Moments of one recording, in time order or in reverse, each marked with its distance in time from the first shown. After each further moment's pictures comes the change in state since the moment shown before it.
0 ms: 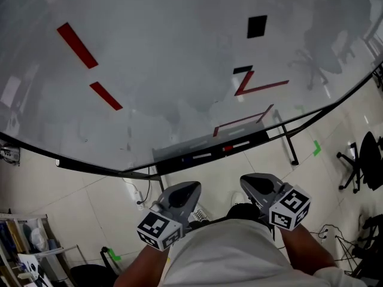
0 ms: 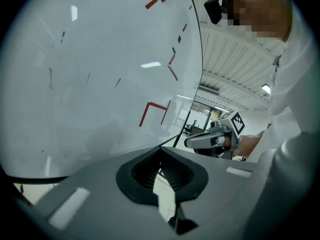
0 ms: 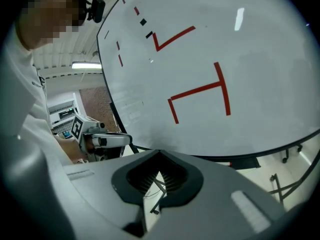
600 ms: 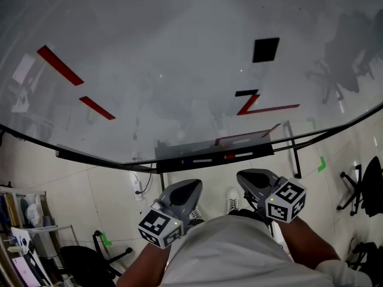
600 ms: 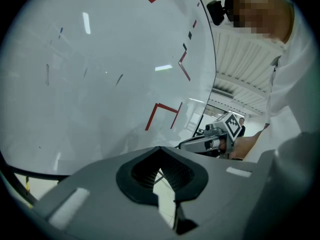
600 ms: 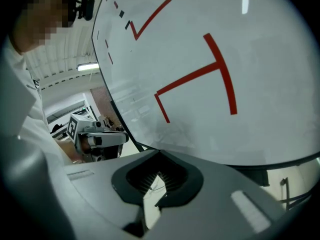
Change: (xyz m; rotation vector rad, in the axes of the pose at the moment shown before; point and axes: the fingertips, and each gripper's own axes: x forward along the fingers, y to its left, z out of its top) left arm 0.030 0.010 0.011 -0.061 -0.039 0.136; right arm 0.032 -0.043 0.007 0.014 0.097 0.153
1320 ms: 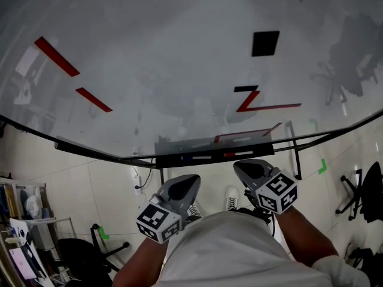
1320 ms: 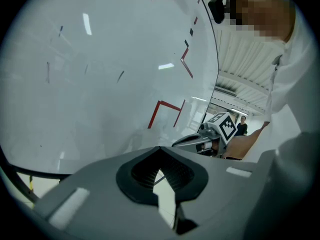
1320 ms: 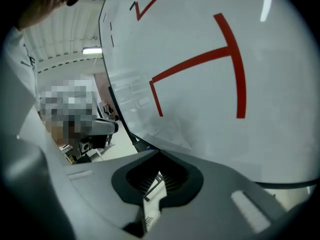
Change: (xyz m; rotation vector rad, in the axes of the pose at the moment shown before) left arm 0.006 0.005 -0.004 0.003 0.009 0.036; right arm 0.024 -0.024 -0.006 -0.139 0.078 -0.026
